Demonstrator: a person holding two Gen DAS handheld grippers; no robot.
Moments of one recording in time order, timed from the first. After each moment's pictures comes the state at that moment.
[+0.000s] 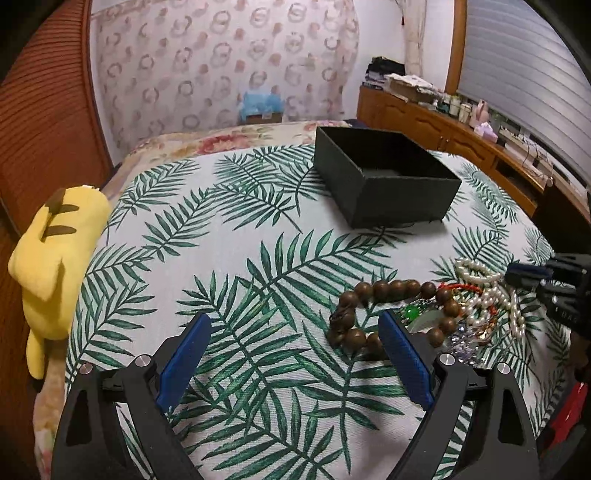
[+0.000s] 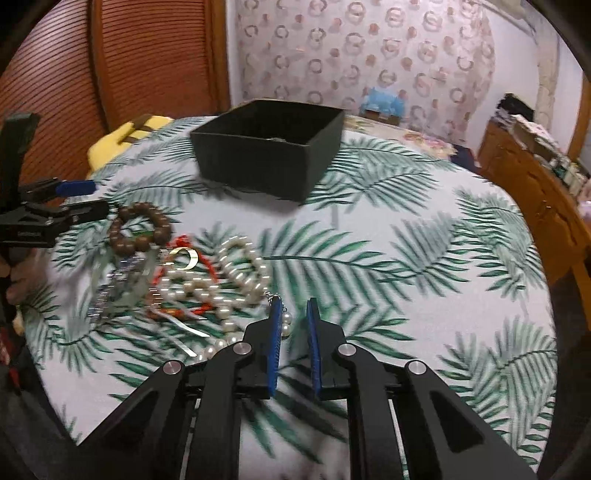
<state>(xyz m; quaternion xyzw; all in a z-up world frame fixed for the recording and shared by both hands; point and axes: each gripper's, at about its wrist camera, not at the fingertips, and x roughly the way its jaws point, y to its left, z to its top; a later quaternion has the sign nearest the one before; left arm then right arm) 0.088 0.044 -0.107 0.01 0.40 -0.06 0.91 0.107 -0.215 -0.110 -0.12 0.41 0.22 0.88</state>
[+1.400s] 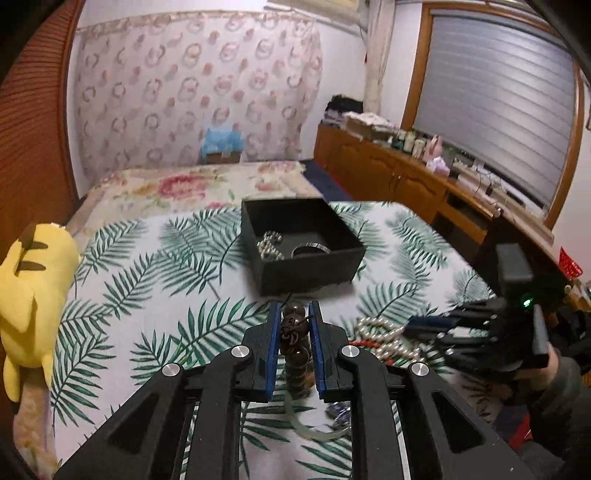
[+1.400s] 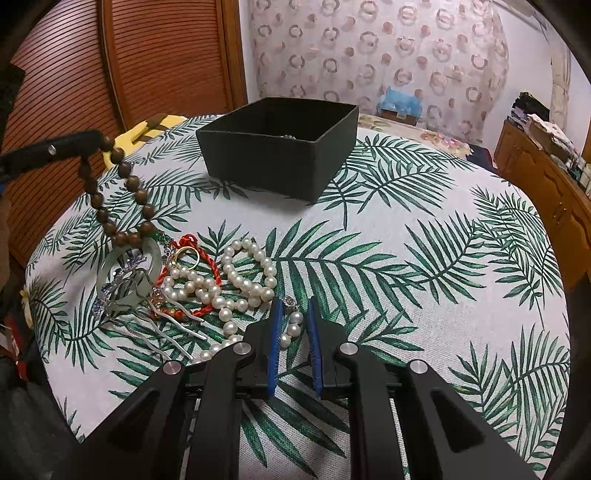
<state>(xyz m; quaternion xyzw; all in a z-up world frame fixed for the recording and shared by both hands) 0.065 -0.001 -0.035 -0.03 0.33 -0.14 0.93 0.116 -0.219 -0.116 -0.11 0.41 0.26 0.87</state>
